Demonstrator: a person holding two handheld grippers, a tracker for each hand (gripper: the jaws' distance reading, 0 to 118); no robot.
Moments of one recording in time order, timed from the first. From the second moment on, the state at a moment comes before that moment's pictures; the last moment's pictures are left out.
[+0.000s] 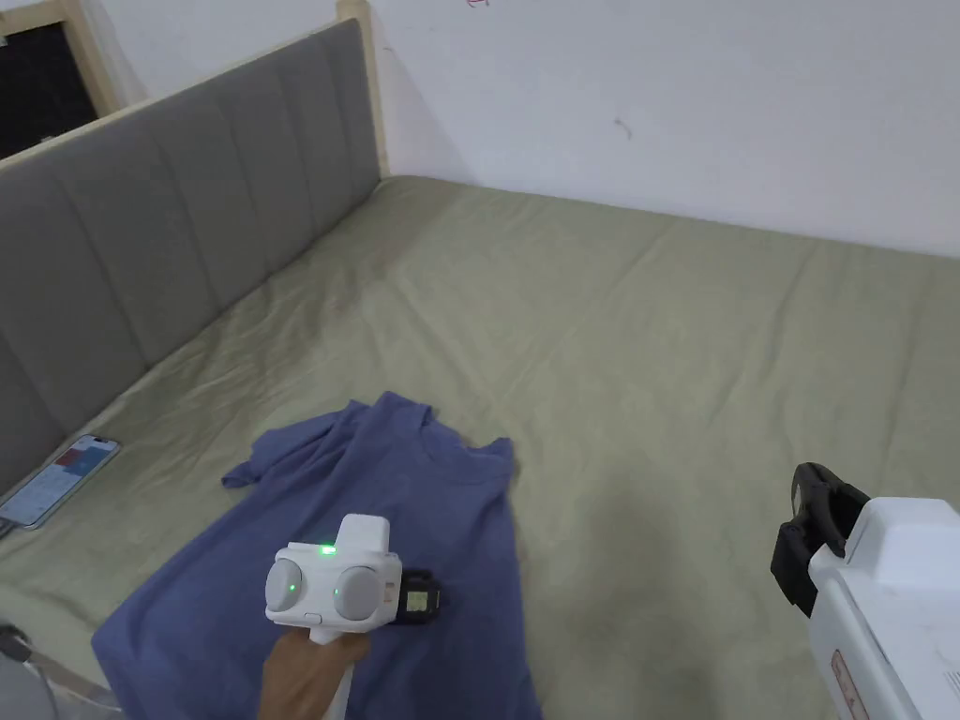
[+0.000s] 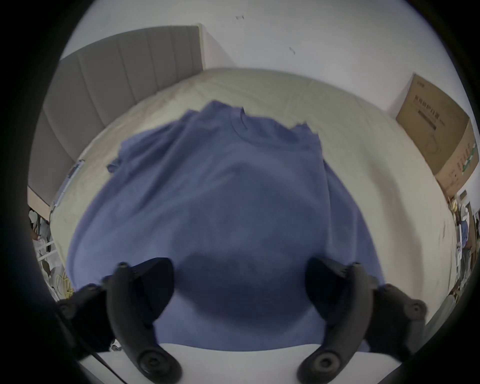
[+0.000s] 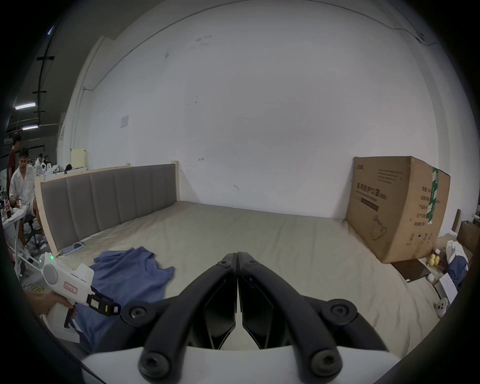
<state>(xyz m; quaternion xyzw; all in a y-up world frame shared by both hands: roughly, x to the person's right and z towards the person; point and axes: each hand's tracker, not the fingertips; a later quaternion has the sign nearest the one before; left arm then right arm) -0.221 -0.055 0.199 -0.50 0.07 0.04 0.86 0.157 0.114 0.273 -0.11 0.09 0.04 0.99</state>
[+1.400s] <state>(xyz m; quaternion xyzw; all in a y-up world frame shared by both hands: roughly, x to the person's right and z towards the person) 0.076 0.203 0.190 -0.23 -0.35 0.01 0.91 0.334 0.156 0.376 -0.05 -0.10 0.01 0.99</state>
